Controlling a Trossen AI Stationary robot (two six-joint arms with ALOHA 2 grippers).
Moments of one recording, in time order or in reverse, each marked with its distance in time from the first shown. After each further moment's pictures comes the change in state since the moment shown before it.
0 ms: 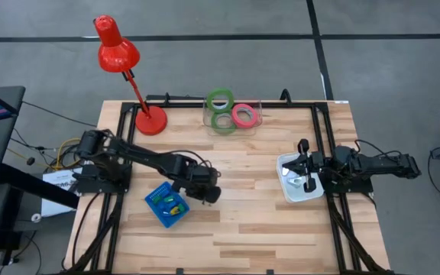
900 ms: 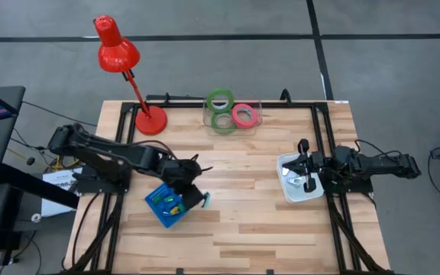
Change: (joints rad) left arm -0.067 -0.310 -0.001 -0.021 -0.030 0.372; right arm 0.000 0.000 0.000 0.000 0.000 0.000
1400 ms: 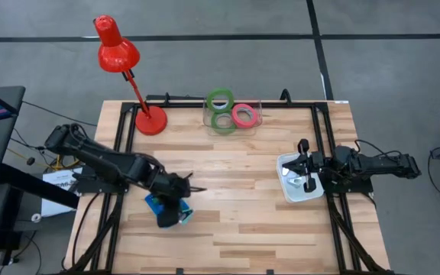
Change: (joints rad) left arm -0.145 -0.036 0.000 -0.171 0.015 0.371; right arm 0.000 0.000 0.000 0.000 0.000 0.000
